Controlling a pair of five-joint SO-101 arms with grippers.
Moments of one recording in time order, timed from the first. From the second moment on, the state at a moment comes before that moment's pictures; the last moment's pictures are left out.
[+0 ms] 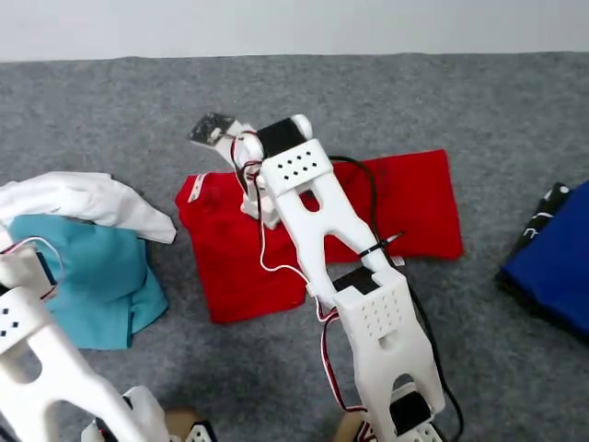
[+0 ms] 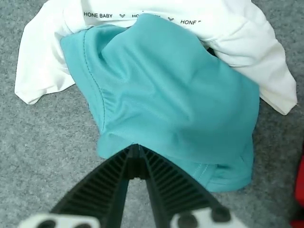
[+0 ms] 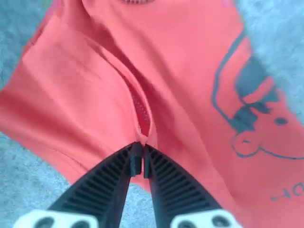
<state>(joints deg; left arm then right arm) -44.3 -35.2 30.7 81.1 -4.3 -32.3 43.5 -53.6 100.1 28.1</state>
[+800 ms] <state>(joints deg) -44.3 -35.2 30.7 81.1 -4.3 -22.9 49.3 -56.7 100.1 28.1</state>
